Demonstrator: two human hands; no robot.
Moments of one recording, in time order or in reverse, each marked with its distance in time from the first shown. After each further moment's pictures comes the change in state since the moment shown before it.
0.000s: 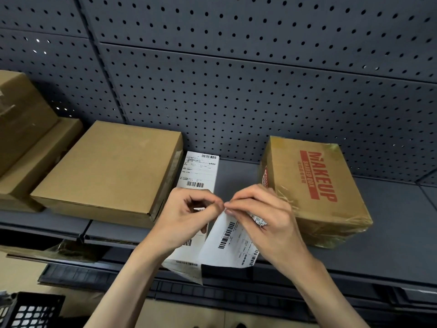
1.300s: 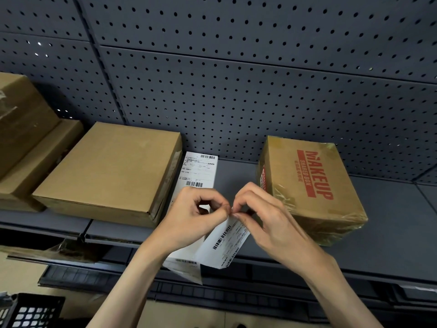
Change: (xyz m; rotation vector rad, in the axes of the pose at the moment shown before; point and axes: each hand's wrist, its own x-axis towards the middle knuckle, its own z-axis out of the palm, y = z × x) left_hand 0.002 0.009 0.011 0.137 -0.061 0.006; right_hand 0.005 -0.009 -0.023 0.071 -0.305 0.103
